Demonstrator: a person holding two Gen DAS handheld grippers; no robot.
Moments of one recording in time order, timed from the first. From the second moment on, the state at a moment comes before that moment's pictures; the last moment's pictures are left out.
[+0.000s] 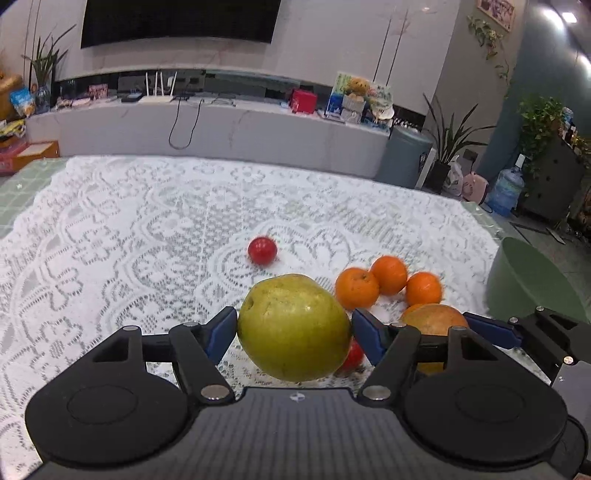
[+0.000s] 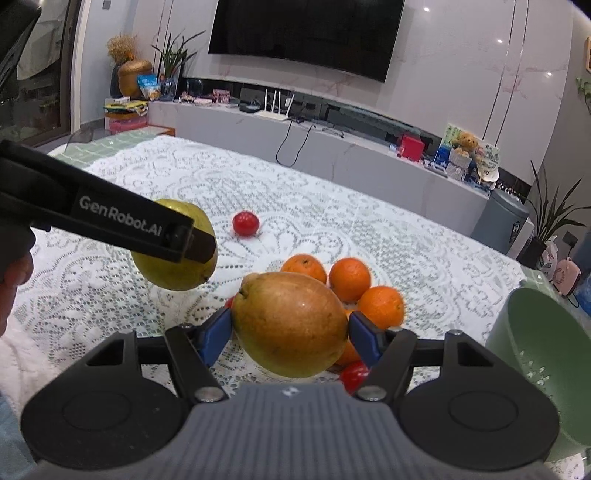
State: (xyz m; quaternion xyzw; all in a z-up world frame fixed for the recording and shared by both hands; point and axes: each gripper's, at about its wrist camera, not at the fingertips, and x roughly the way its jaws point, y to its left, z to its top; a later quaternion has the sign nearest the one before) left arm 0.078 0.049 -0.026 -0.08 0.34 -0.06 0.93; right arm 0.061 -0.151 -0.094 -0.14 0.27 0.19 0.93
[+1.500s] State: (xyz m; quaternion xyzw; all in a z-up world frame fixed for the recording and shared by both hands) left arm 0.184 -0.215 0.000 0.07 0.42 -0.31 0.85; right arm 0.154 -0.418 -0.069 -0.11 0.45 0.11 0.88
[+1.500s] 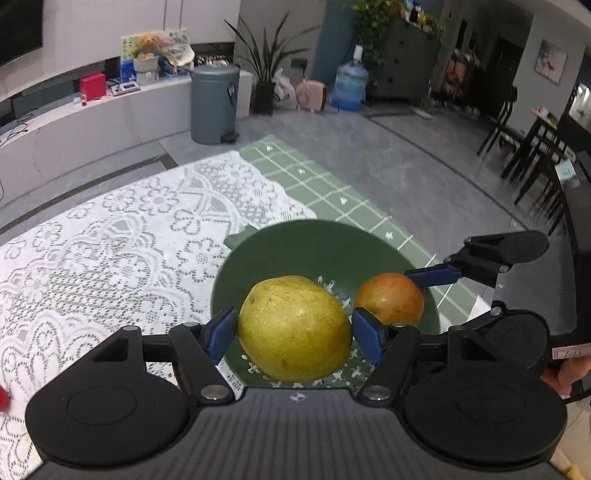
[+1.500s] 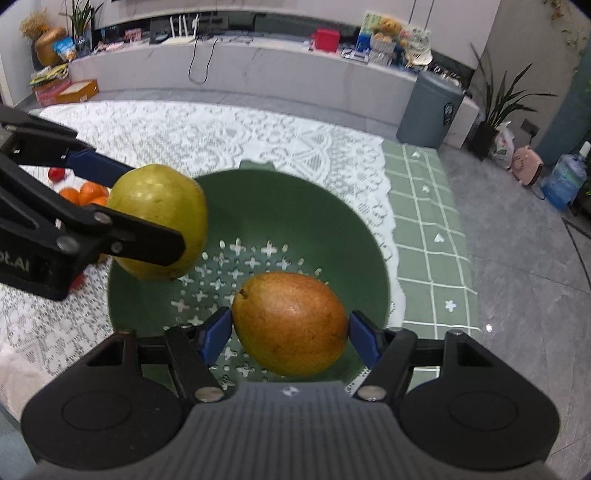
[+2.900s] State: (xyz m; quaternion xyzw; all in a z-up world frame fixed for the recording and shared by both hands) left arm 0.194 -0.245 -0.021 0.13 0.49 -0.32 0.80; right arm 0.174 -0.409 -0.084 -0.17 0.50 0.16 0.83
